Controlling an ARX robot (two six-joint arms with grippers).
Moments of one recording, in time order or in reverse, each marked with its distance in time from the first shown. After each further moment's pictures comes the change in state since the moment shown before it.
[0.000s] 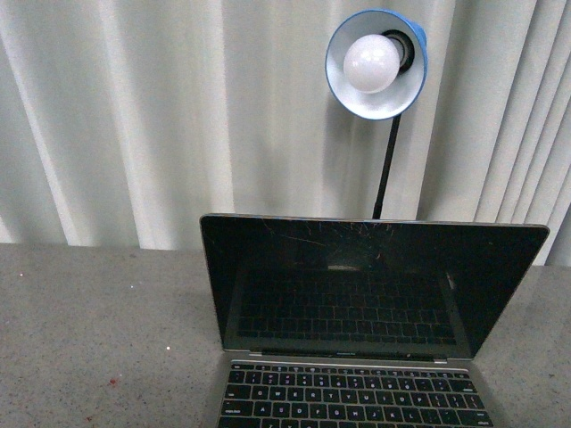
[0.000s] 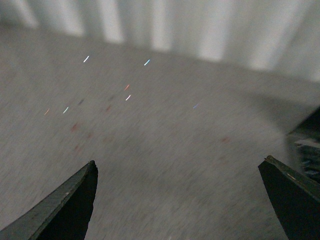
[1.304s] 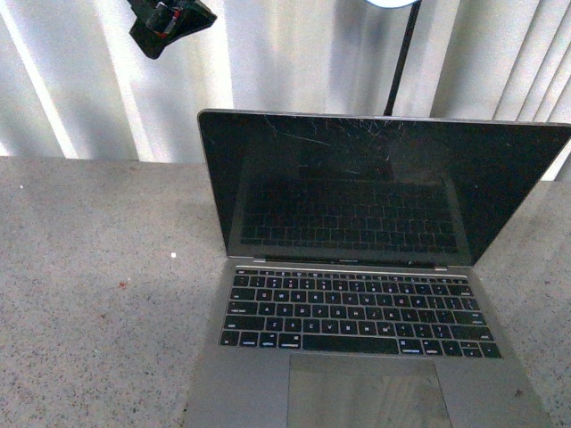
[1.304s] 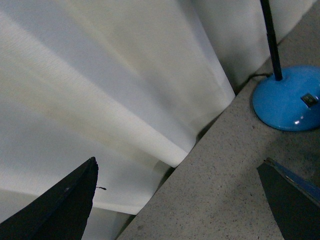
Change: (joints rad) left arm -0.025 1.601 1.233 0.349 0.698 0.958; right arm -0.304 1.672 1.260 0.100 -0.806 -0.904
